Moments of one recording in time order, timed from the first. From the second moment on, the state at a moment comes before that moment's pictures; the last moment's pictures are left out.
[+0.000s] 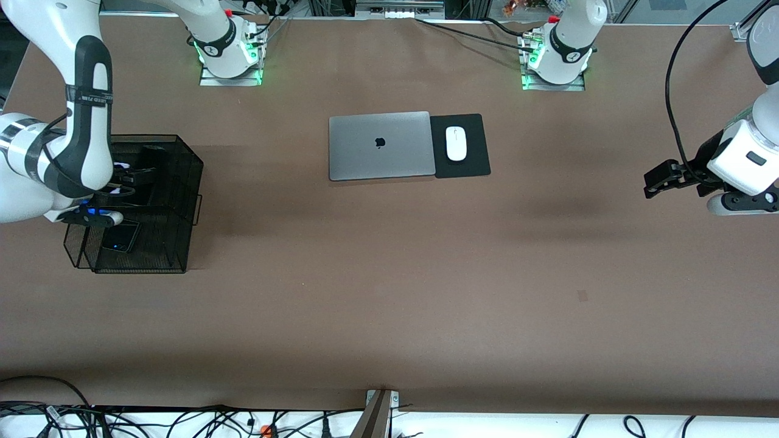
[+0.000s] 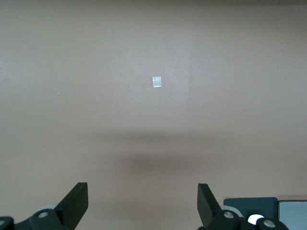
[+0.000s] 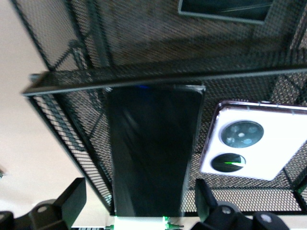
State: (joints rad) left arm 0.04 0.13 -0.08 -1.55 0.04 1.69 -0.11; right arm 0.56 0.52 -0.84 -1.76 0.27 1.54 -0.31
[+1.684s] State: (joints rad) left arm 0.05 0.12 -0.08 -1.55 -0.01 1.69 0.00; right arm 0.25 0.18 -0.27 -1.54 -0.02 1.52 -0.08
